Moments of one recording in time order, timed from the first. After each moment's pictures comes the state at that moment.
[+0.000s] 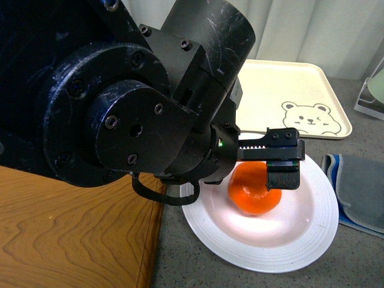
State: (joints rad) left arm -0.65 2.06 1.02 0.23 0.15 -0.46; right arm 0.00 0.00 0.01 0.00 0.00 0.00
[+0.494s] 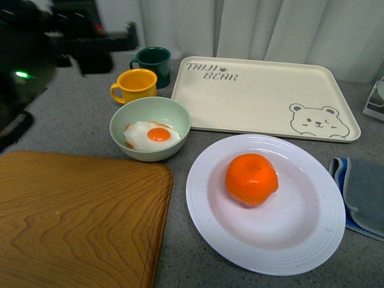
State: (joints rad) left arm -0.45 1.75 0.46 1.29 -0.45 -0.06; right arm 0.00 0.00 0.01 0.00 0.00 0.00
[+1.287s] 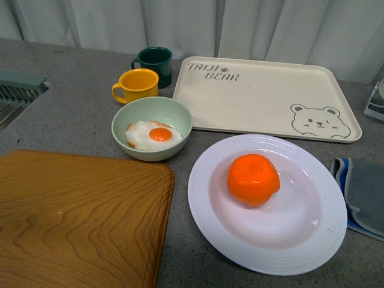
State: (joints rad) left arm -0.11 0.86 0.03 0.82 -0.11 -0.01; right arm 0.00 0.00 0.01 0.00 0.00 0.00
